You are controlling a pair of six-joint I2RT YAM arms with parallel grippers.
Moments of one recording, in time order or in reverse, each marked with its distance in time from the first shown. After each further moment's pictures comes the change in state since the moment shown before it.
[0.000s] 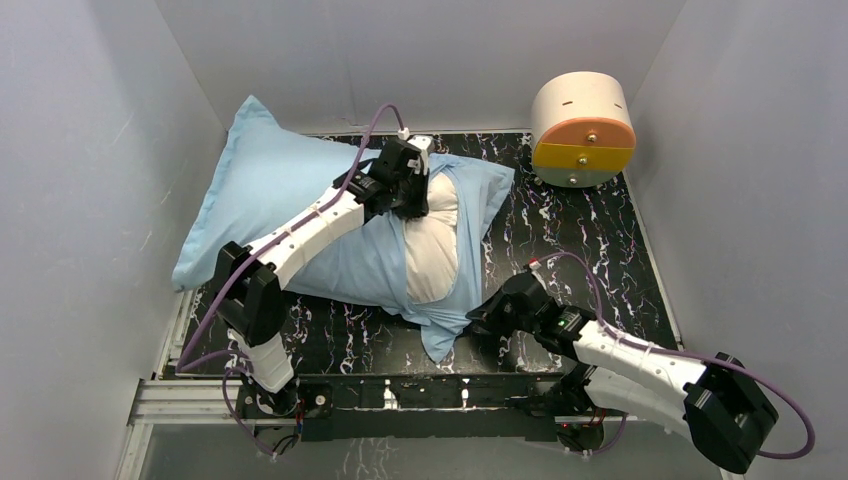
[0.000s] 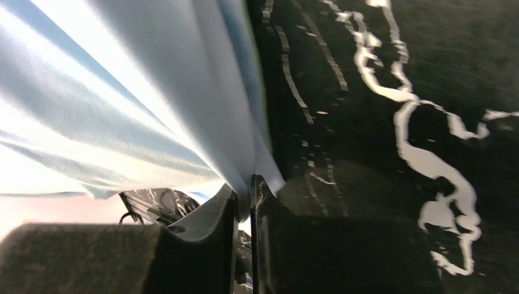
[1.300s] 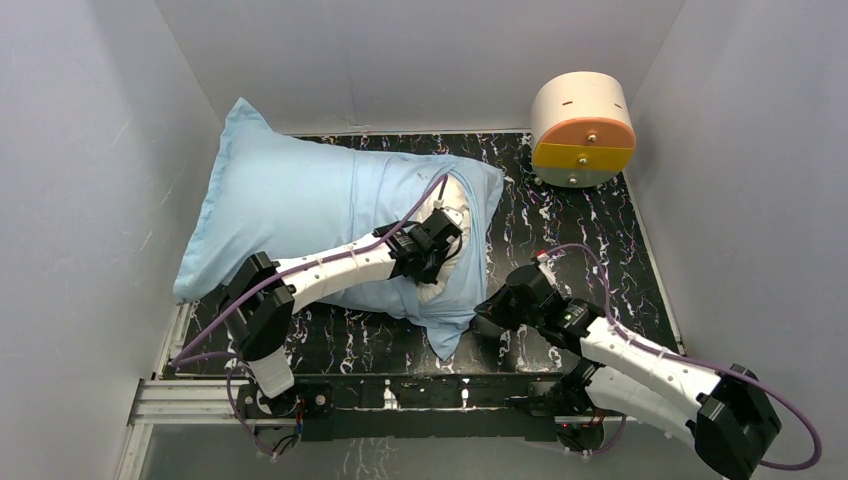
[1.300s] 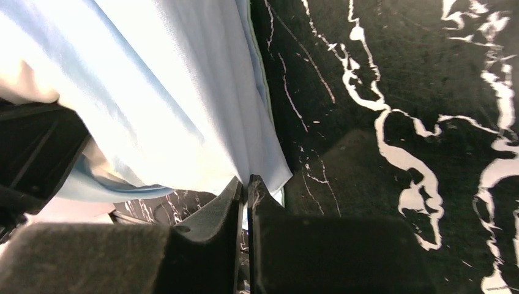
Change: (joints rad) left arm -0.288 -0.029 -0.251 -0.074 -0.261 -0.026; right arm -0.023 -0.048 0.071 -0.146 0.064 -0.025
